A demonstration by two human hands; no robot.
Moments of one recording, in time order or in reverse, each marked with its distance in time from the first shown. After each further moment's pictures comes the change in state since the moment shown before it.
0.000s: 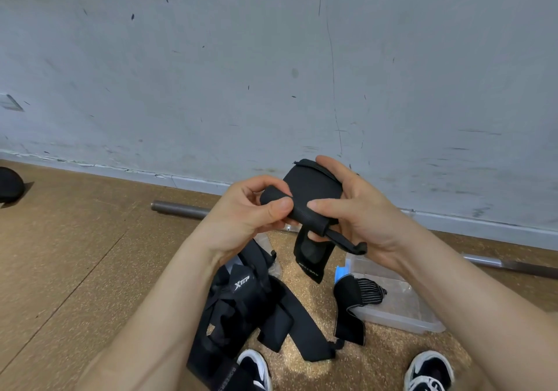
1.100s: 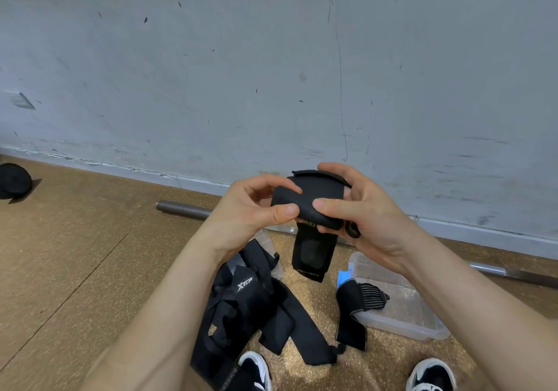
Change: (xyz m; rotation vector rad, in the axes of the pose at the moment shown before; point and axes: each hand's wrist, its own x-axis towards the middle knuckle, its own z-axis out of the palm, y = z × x) left_hand 0.000 -0.001 -0.009 0.146 0.017 0.143; right_hand -0.003 -0.005 0.005 0.094 -0.005 -0.051
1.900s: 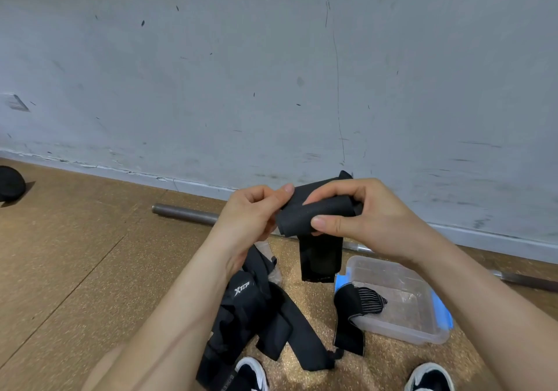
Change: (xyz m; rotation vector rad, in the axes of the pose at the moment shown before) left_hand 0.005 0.000 0.017 0.096 0.323 -0.305; right_hand -0.008 -0.021 -0.006 -0.500 -0.097 -0.110
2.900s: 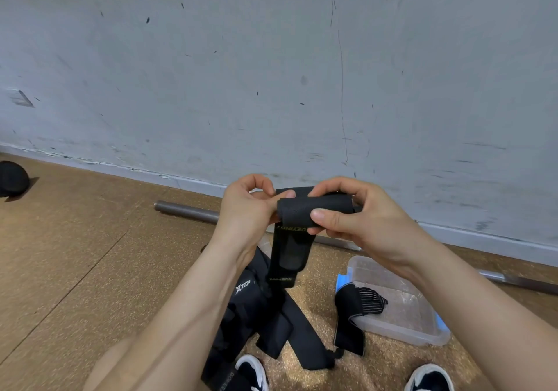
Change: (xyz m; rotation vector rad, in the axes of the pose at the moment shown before) left_hand -0.004 0.011 0.011 -0.234 0.174 0.035; right_hand 0.001 0.006 0.012 0.267 0.062 0.093
